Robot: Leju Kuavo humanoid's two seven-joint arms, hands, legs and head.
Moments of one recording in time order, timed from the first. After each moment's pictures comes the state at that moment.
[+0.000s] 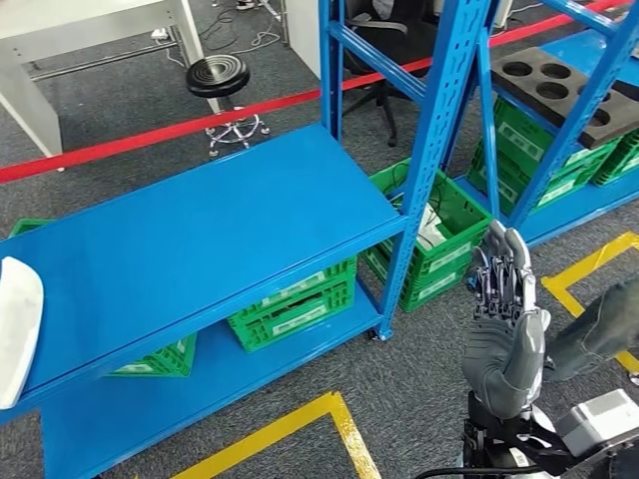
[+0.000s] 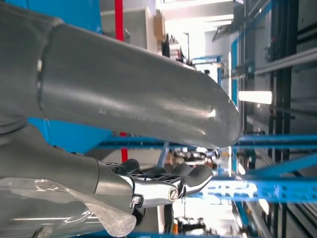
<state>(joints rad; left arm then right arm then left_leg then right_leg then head) 0.02 -0.34 1.53 -0.76 -1.57 -0.21 -0.43 0.16 -0.07 0.30 -2.02 0.26 -0.30 -0.42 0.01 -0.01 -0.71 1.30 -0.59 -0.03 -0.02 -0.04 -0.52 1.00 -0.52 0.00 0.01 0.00</state>
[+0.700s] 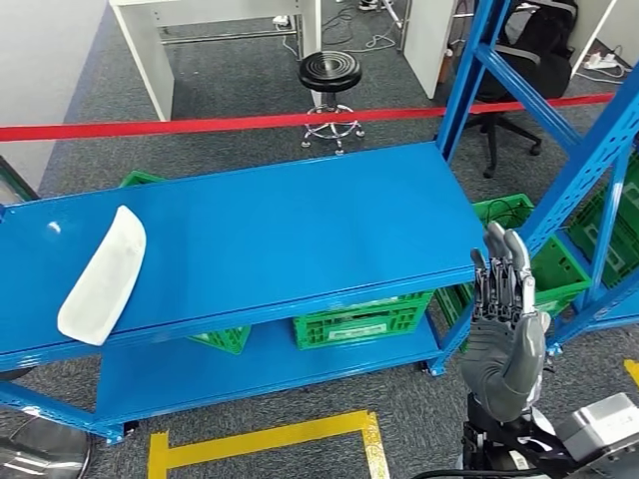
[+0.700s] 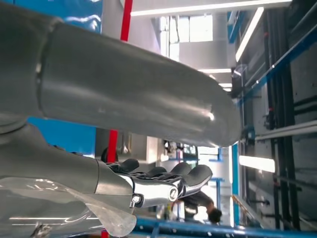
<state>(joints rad) 0.01 -0.35 1.53 -0.76 -1.56 -0.23 -0.44 0.15 -0.07 0.30 -2.02 0.26 -0.30 -0.42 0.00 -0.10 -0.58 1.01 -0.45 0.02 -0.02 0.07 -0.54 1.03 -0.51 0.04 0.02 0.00</state>
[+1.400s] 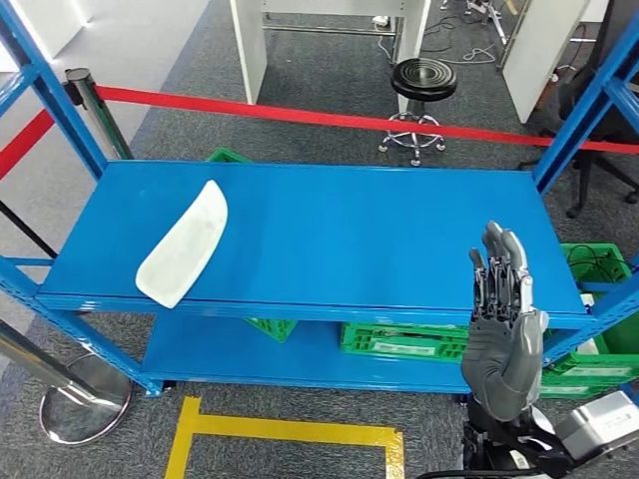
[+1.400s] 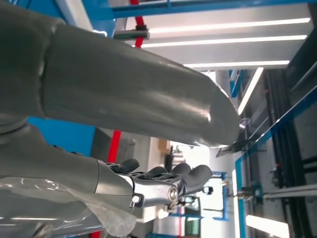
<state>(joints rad) 0.02 -0.35 1.53 -0.76 -1.56 -0.22 -0.45 0.15 -0.07 0.30 -2.02 0.26 -0.30 -0.41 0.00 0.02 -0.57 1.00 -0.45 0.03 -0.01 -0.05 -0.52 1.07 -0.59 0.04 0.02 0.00</state>
